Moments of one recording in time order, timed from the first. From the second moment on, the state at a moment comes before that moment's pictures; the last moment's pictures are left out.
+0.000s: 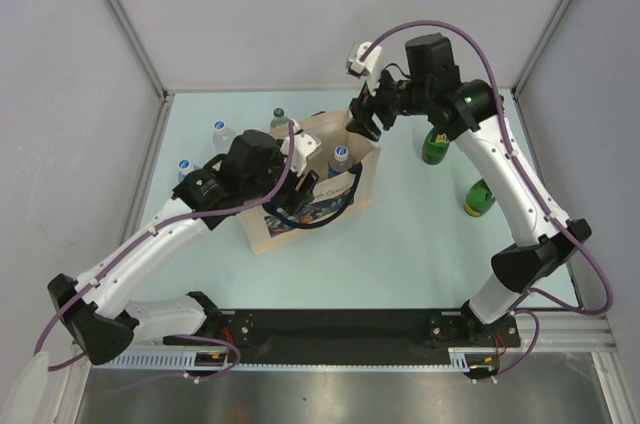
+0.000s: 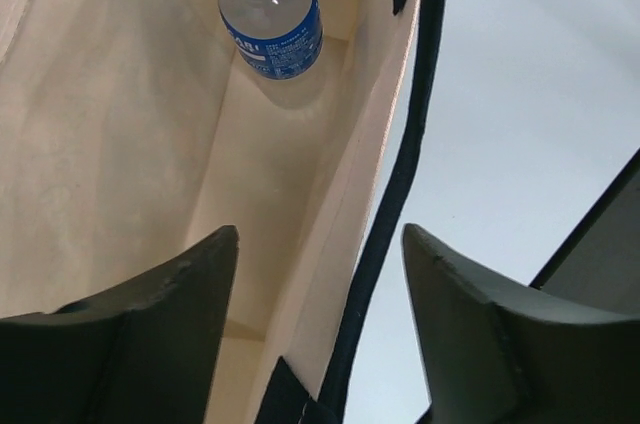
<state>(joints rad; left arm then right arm) -0.72 1.15 1.22 -0.69 0.10 0.12 0.55 1.66 2.03 -0.90 -0.51 -0.53</state>
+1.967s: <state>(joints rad) -0.73 1.15 1.23 -0.68 0.34 0.00 0.44 1.51 1.60 -0.76 -0.31 -0.19</state>
